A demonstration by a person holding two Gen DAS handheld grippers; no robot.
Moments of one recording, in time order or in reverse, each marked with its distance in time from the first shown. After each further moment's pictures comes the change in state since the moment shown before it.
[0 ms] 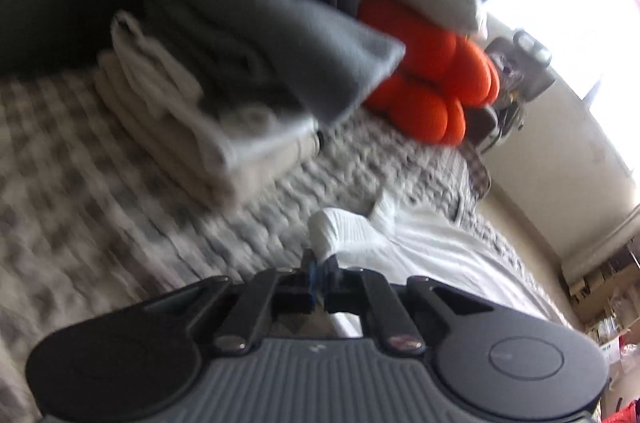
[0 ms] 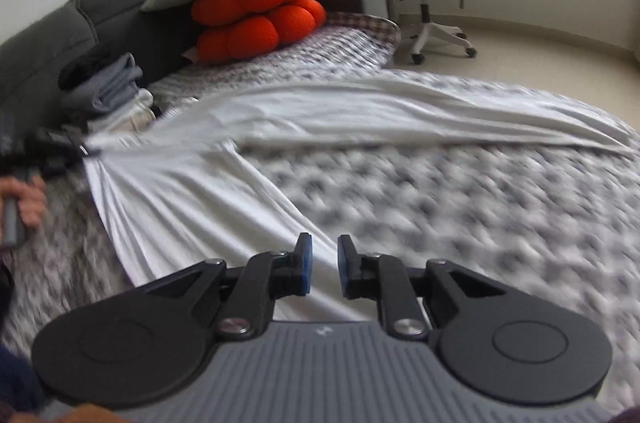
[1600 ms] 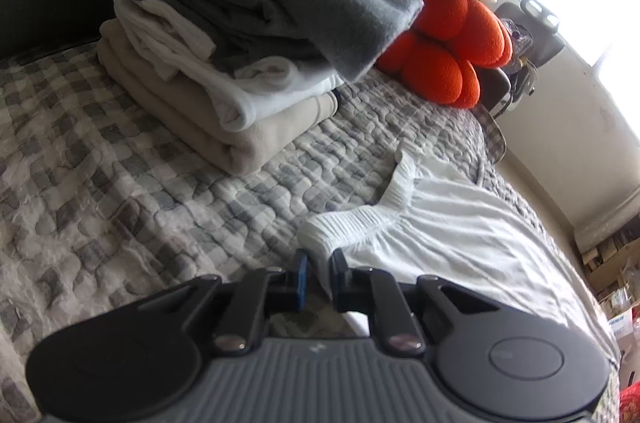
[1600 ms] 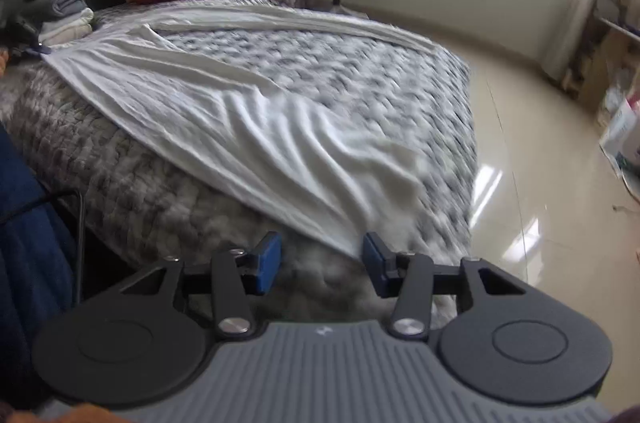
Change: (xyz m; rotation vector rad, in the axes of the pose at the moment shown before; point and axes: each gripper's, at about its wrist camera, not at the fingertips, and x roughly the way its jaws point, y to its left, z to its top) left arm 0.017 0.012 -0.012 0.036 0.094 0.035; right arm -0.127 -0.067 -0.151 -0.108 0.059 -0.308
